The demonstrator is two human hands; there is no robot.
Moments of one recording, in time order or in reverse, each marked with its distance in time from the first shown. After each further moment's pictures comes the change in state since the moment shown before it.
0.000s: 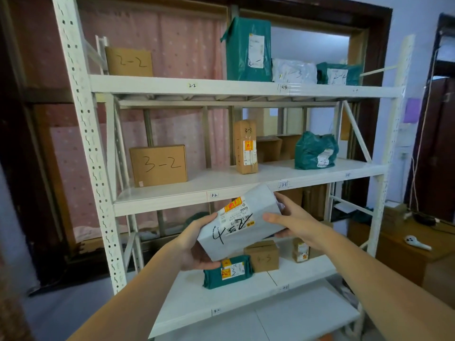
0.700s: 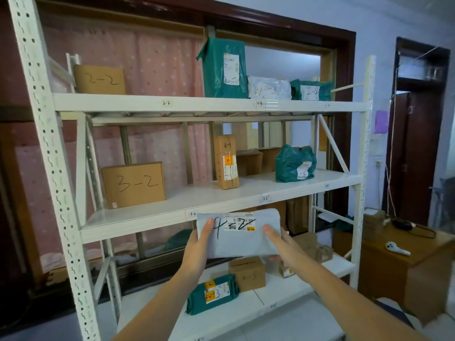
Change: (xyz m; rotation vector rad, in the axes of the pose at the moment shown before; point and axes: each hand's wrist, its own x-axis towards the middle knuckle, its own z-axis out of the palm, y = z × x) left_hand 0.021 0.007 0.084 -0.029 0.209 0.575; right_hand -0.008 0.039 -0.019 0.054 0.219 0.068
